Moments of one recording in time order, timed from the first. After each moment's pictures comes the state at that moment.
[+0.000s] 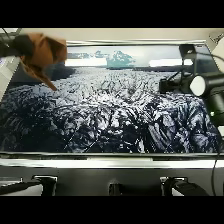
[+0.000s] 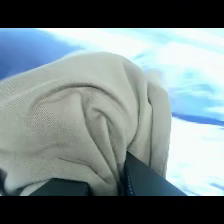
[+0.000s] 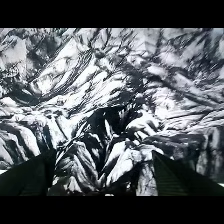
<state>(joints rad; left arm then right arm) -0.03 -1.38 1.86 1.39 -0.96 -1.67 0.16 -1.17 1.34 -1.68 1.04 1.67</state>
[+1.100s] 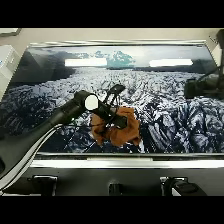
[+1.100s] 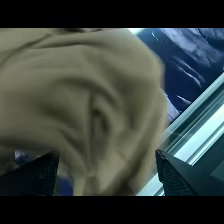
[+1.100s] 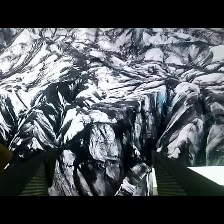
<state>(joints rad) -0.72 -1.61 1.53 1.12 -1.13 -1.57 0.16 -0.98 1.44 -1.80 1.36 1.66</state>
